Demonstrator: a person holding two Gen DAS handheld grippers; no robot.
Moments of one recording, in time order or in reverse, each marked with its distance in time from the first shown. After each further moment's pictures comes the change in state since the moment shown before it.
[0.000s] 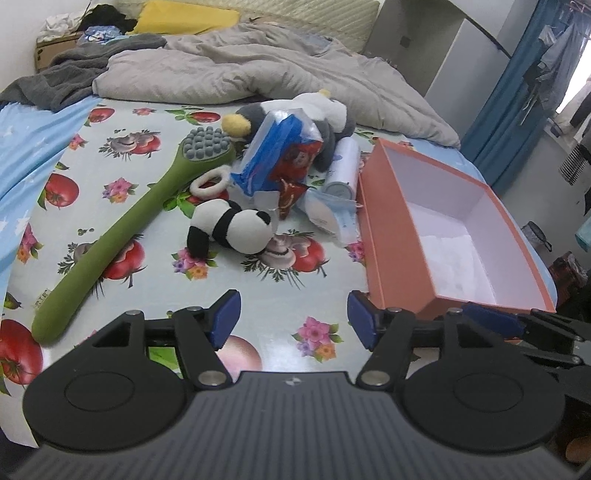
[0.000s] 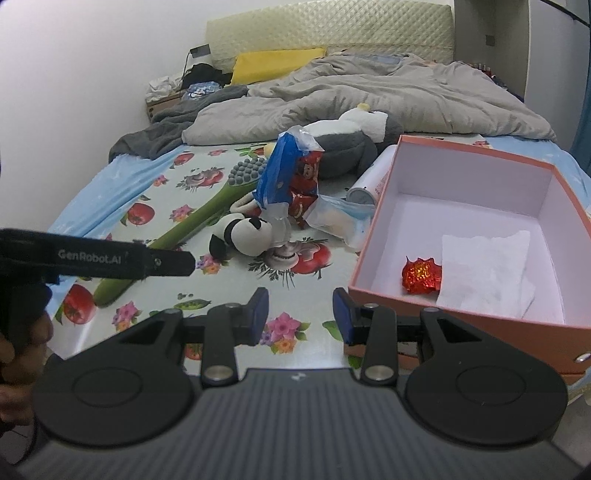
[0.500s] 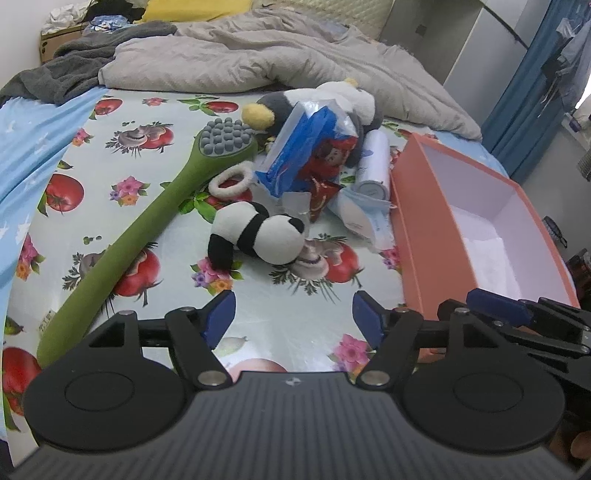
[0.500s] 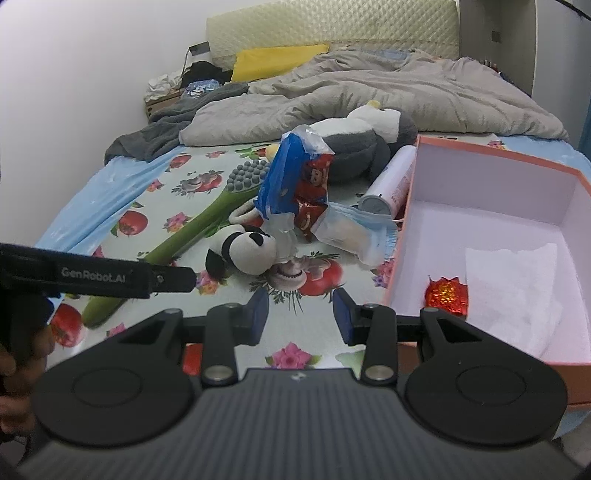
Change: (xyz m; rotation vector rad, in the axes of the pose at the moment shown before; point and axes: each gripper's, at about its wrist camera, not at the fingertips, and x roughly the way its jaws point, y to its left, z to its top) left arm 0.039 0.029 0.023 -0.009 0.043 0.042; right arm 0.050 0.006 0.019 0.010 0.009 0.011
